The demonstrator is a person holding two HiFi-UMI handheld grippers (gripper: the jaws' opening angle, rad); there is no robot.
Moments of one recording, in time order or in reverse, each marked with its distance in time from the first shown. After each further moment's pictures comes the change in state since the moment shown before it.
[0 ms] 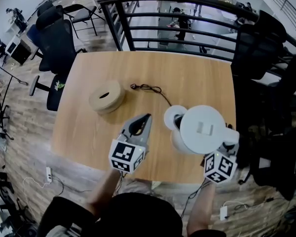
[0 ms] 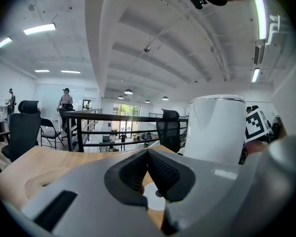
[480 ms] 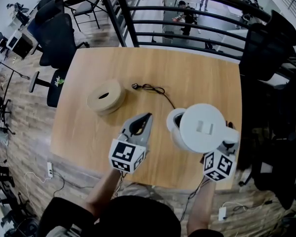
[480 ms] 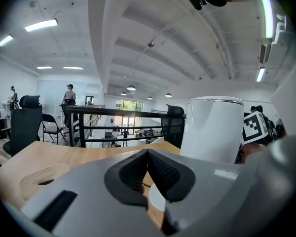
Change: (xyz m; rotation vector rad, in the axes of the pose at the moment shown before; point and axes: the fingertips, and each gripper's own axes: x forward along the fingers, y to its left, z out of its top) left arm 0.037 0.027 -0.022 -0.023 0.045 0.026; right arm 0.058 0.015 -0.024 0.006 0.000 0.029
